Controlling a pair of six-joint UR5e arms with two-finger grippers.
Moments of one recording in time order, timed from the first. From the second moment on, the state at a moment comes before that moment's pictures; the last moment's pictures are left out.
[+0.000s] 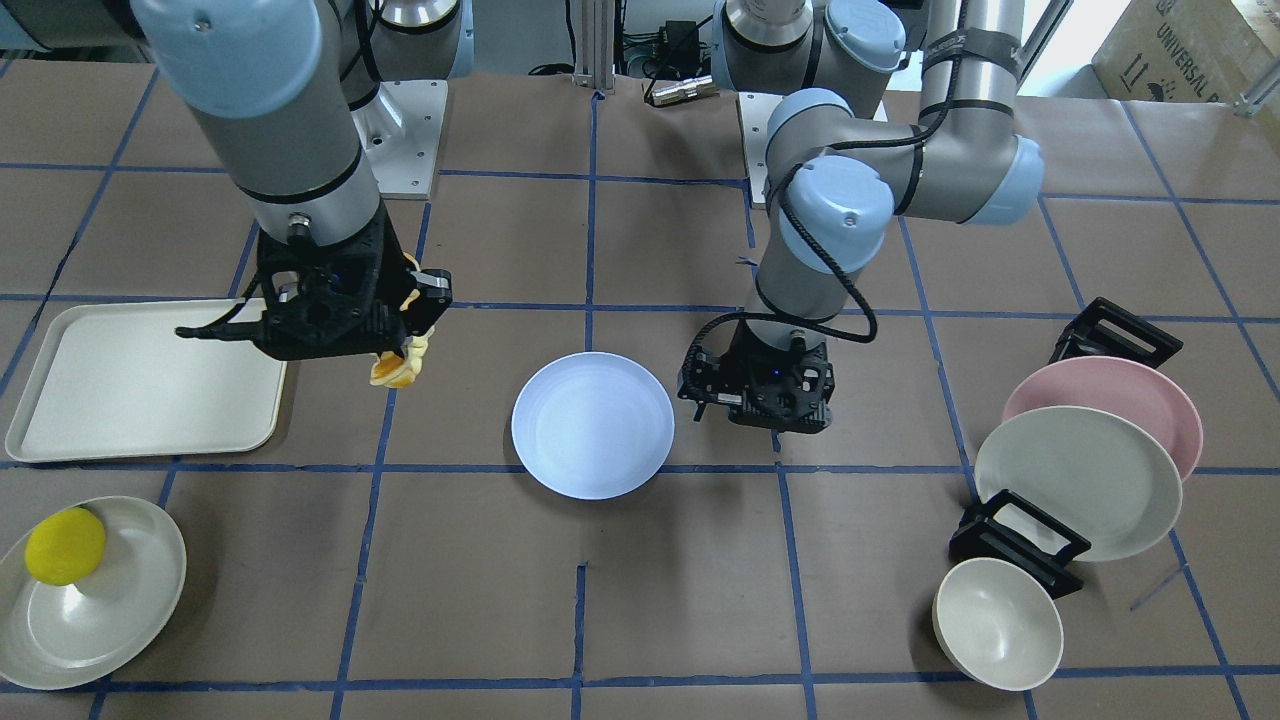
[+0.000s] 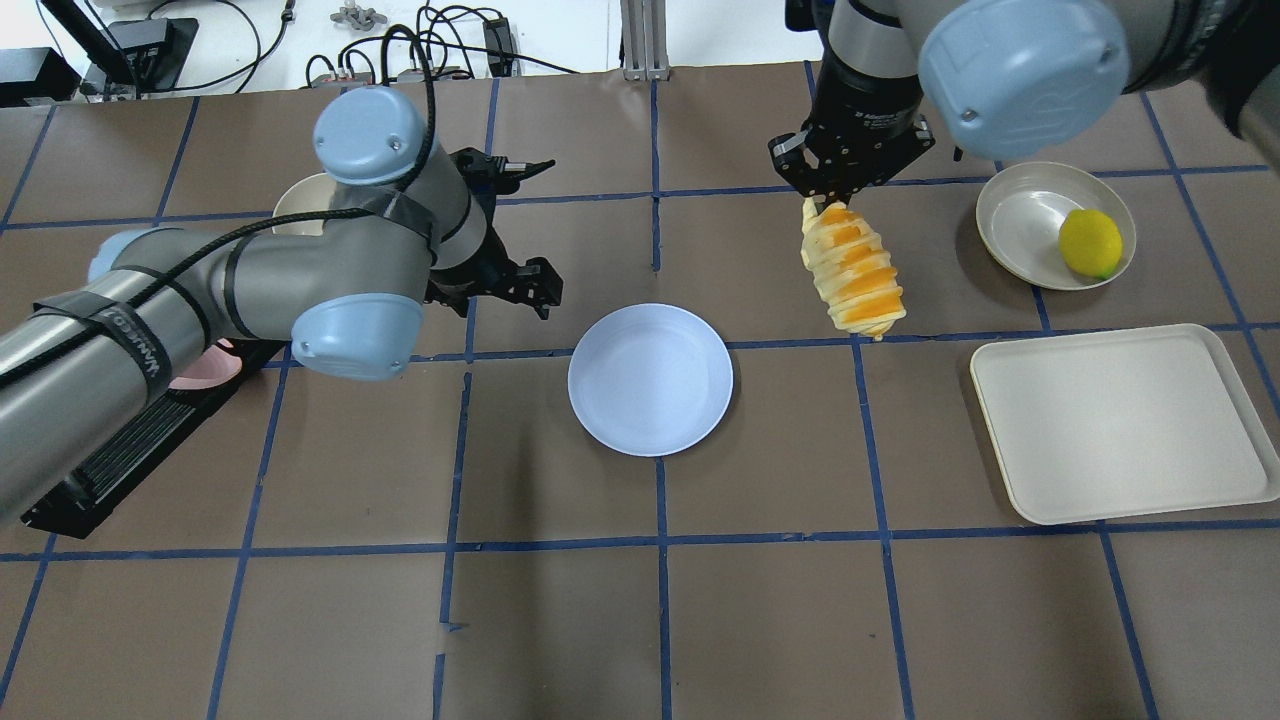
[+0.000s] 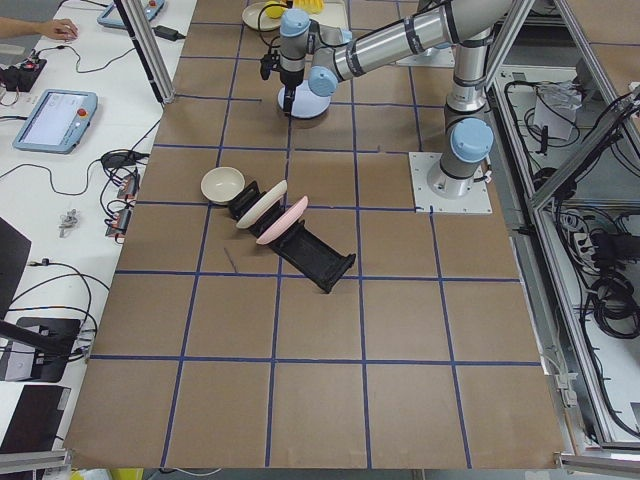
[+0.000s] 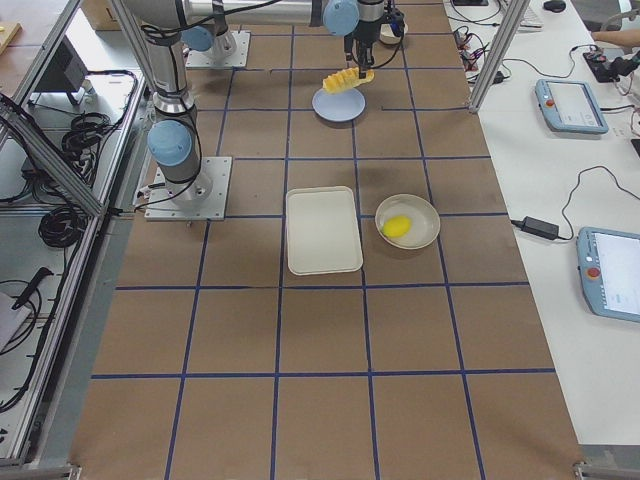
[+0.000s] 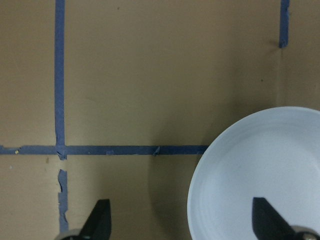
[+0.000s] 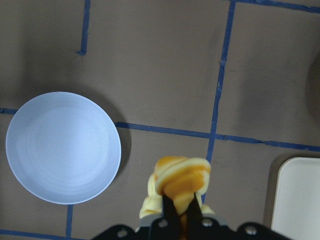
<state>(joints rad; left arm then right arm) -1.65 -1.81 -1.86 -0.96 1.49 0.01 1.72 -1.36 1.47 -1.68 -1.55 -0.01</state>
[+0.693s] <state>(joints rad) -1.49 -1.69 -1.64 -1.40 1.55 0.10 1.91 -1.17 1.48 -1.84 -1.49 0.00</state>
